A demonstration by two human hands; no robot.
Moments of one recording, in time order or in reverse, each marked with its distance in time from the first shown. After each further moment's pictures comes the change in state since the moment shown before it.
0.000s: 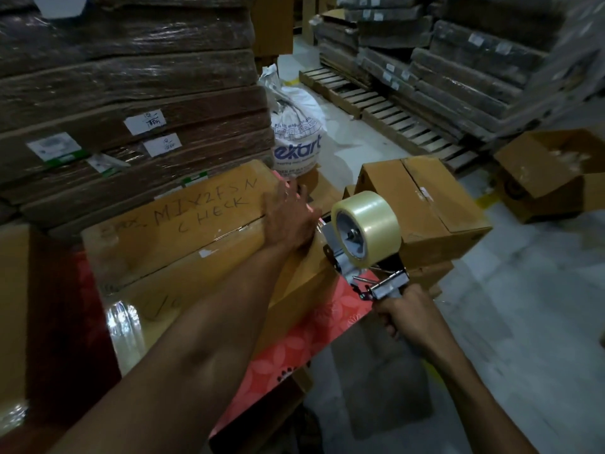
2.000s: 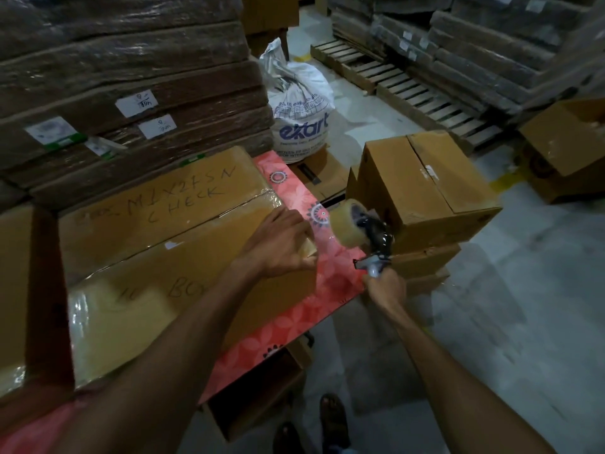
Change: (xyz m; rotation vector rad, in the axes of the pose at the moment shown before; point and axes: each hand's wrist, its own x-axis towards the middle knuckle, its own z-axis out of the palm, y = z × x) left_hand -0.078 0.011 -0.002 -0.120 -0.087 0.435; right_hand 0.098 0.087 0.026 -0.088 0.140 0.178
